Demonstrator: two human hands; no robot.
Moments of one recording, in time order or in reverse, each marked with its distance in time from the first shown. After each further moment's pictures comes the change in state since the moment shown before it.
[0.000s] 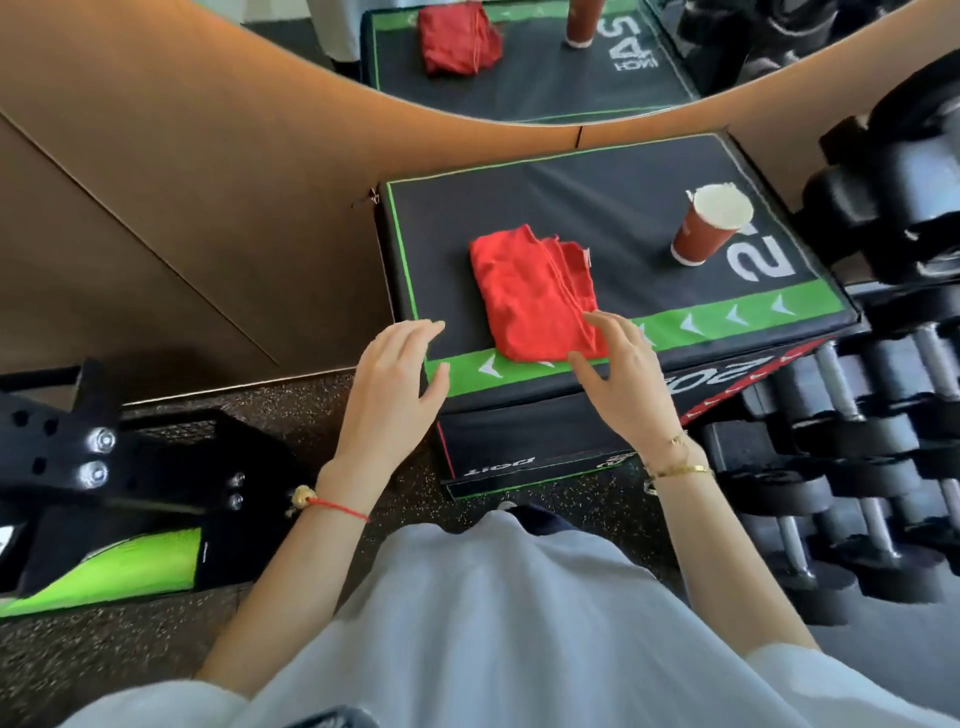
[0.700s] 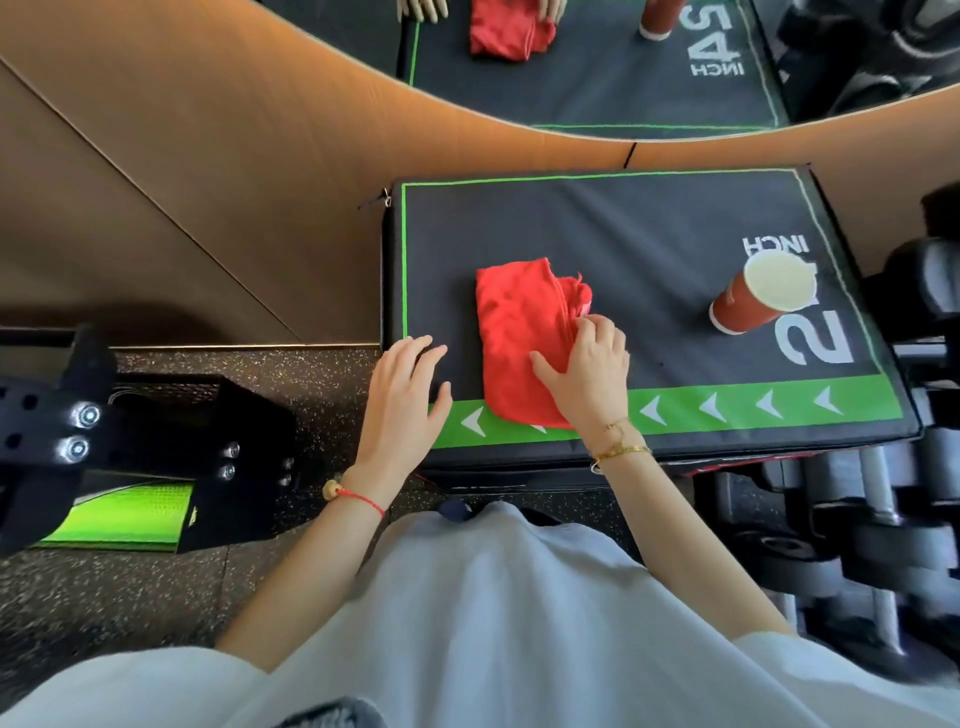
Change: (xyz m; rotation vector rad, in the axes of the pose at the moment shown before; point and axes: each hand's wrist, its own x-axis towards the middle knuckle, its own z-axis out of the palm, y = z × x) left_hand 0.050 -0.021 0.084 0.112 -0.013 -0.198; right_hand 0.110 0.023 0.058 -0.167 -0.084 0.112
